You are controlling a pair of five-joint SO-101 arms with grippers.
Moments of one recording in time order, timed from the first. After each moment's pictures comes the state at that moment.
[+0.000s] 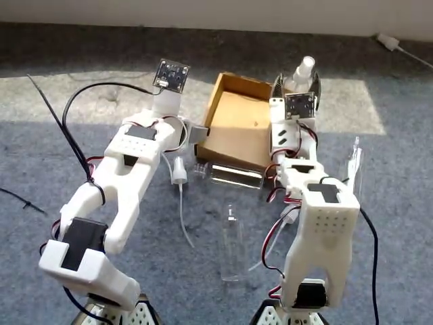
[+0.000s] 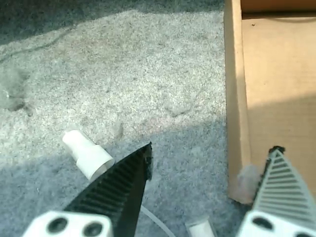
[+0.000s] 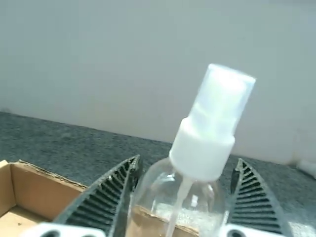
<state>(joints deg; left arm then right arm) 5.8 4.5 25.2 27.6 0.7 -2.7 35.3 23.3 -56.0 11.9</state>
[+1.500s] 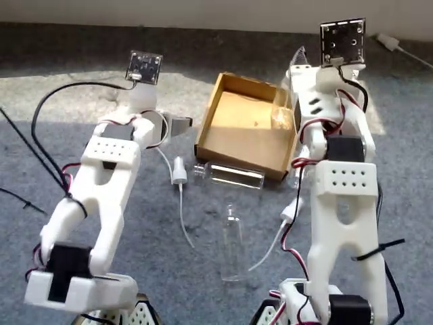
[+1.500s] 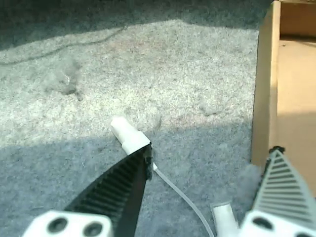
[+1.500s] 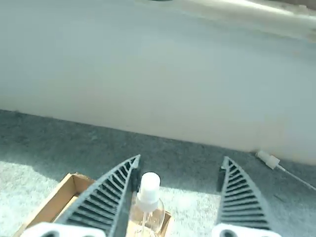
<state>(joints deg) 0.3 -5.6 27.6 33.4 2.6 -2.8 -26.7 19.6 26.2 11.9</state>
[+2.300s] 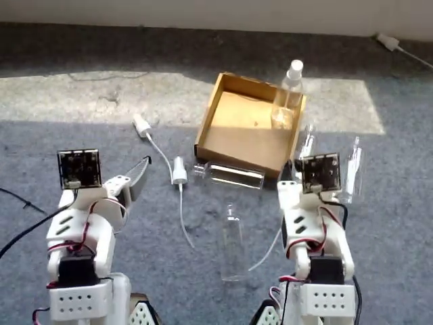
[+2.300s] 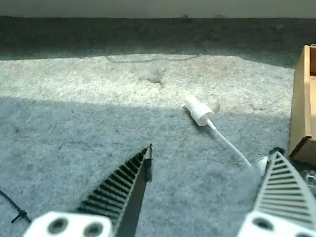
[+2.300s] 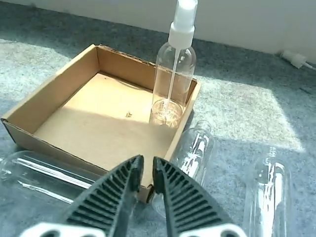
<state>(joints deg) -11.6 -90.3 79.8 44.7 2.9 -2.8 -90.2 85.1 33.3 11.9</state>
